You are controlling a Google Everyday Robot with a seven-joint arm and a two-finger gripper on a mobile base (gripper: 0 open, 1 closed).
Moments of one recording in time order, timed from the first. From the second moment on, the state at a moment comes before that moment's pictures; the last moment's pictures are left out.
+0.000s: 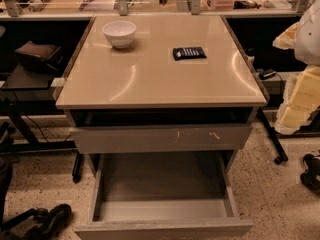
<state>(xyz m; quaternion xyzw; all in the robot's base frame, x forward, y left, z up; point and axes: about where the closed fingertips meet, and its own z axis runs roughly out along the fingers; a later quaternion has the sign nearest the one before) 0.438 -0.217 0.976 -0.60 0.78 -0.03 0.16</state>
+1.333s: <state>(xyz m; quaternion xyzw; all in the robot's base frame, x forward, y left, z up) 0.406 -0.223 0.844 -0.56 0.81 0.02 0.19</state>
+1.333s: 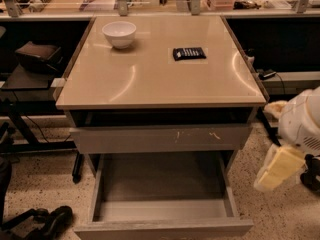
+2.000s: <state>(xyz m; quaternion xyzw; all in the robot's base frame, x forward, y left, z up) 0.378 -0.233 0.772 -0.54 0.83 0.05 0.15</state>
